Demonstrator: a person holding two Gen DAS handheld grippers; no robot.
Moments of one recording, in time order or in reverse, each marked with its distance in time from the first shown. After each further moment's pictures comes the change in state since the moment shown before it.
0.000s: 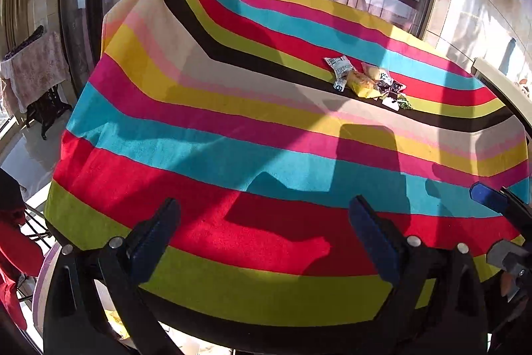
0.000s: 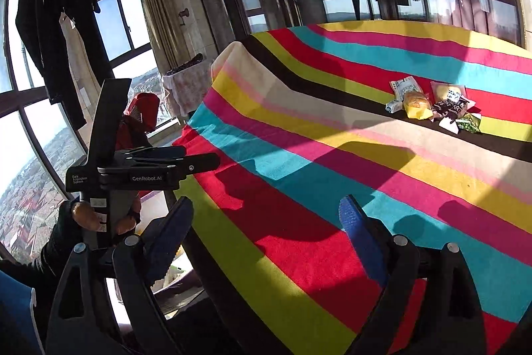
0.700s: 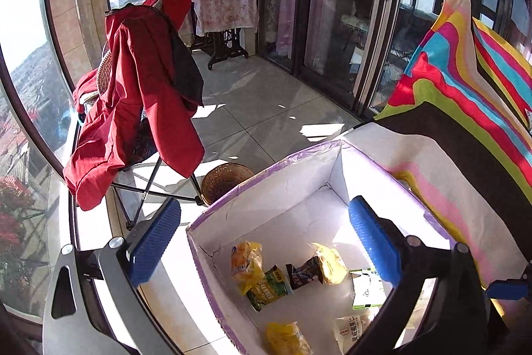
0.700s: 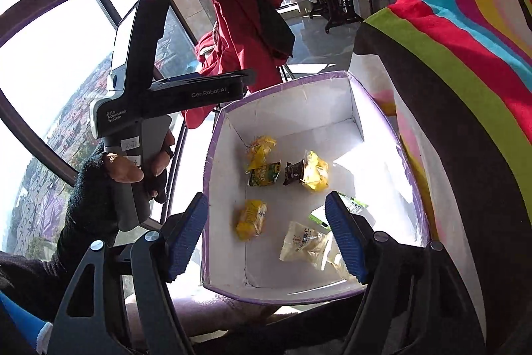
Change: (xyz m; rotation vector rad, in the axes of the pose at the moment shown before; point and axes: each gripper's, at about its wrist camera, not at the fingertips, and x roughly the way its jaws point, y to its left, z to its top) left arm -0.122 0.245 -0.172 -0.465 -0.032 0.626; right arm 0.153 0.240 -0.081 -0.343 0.492 0.465
